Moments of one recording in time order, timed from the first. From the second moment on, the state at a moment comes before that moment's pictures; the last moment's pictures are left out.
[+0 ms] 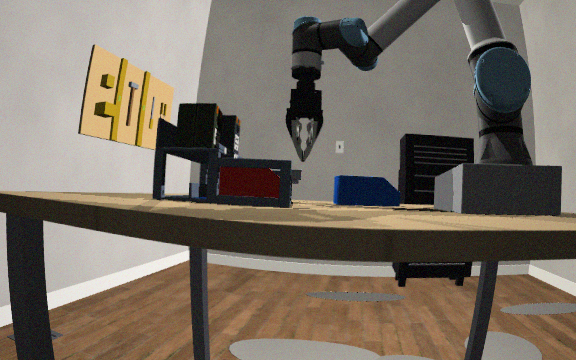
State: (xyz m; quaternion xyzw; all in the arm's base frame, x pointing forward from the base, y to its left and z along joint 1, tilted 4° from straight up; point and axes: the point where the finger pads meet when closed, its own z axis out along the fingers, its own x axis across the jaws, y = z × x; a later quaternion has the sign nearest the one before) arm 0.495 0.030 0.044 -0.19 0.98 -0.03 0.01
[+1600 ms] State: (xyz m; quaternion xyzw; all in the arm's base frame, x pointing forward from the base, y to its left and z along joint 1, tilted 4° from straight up) arm 0.499 0.008 0.053 -0.41 0.91 -0.04 0.01
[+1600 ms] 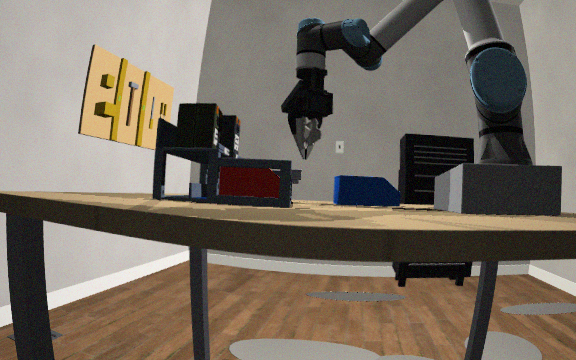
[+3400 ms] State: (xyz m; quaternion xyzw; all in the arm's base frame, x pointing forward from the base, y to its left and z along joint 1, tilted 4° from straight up) arm 0.477 -0.048 0.074 -0.93 0.37 -0.03 -0.03
